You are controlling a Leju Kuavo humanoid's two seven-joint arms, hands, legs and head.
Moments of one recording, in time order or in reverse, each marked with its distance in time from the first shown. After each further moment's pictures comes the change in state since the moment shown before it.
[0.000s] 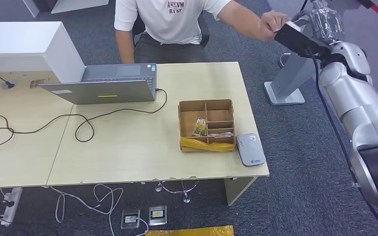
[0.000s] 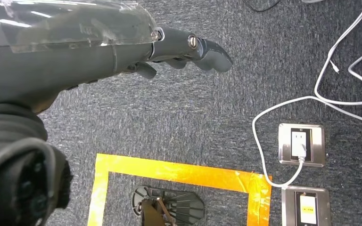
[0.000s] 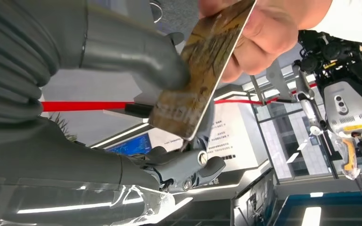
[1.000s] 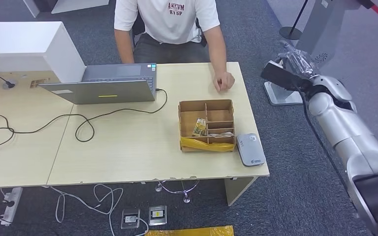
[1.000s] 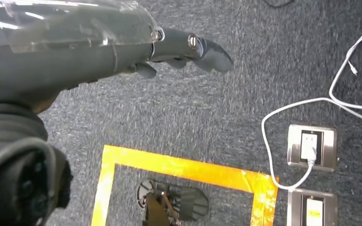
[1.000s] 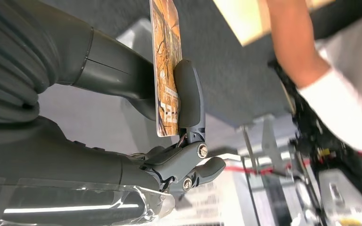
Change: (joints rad) left arm 0.003 0.001 0.000 0.000 0.051 -0.003 0.021; right arm 0.268 -0.070 0.003 -0.270 -0.063 0.205 0.072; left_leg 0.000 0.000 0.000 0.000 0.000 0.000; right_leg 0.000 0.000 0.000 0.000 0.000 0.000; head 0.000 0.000
